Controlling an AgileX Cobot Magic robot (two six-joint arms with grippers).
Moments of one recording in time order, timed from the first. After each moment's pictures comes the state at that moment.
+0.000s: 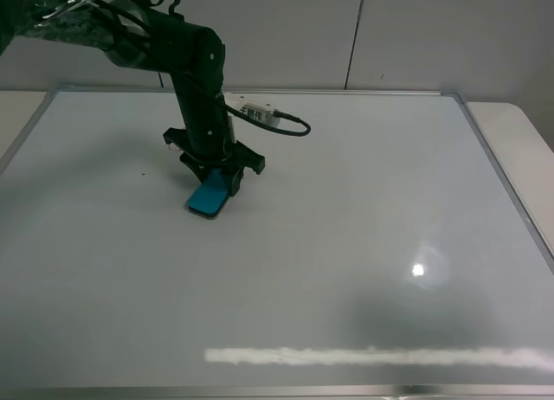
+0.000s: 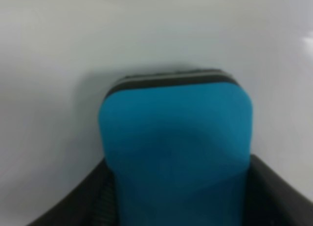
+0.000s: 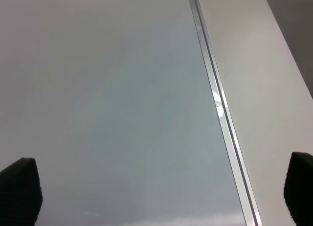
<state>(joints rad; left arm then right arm) -0.51 2.25 -1.61 -0.04 0.89 -0.08 -0.08 0.00 -0.51 0.06 1.06 -0.04</state>
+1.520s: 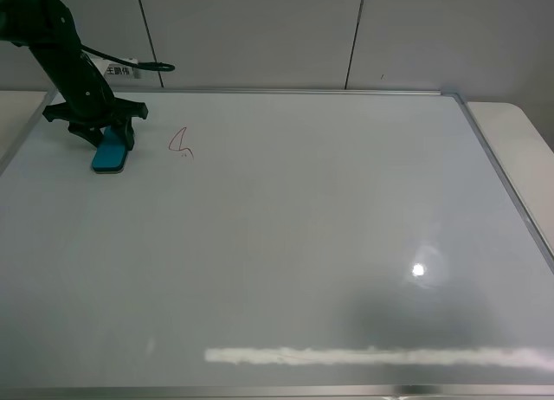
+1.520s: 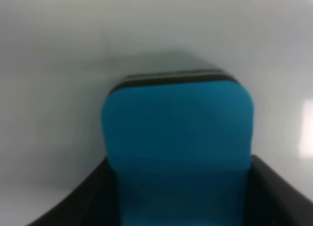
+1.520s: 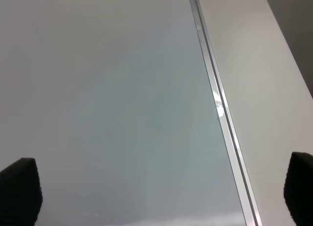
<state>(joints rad) -0.01 2.26 -1.67 -0.08 0.85 0.00 -0.08 0.00 -0.51 0.06 1.06 -0.04</state>
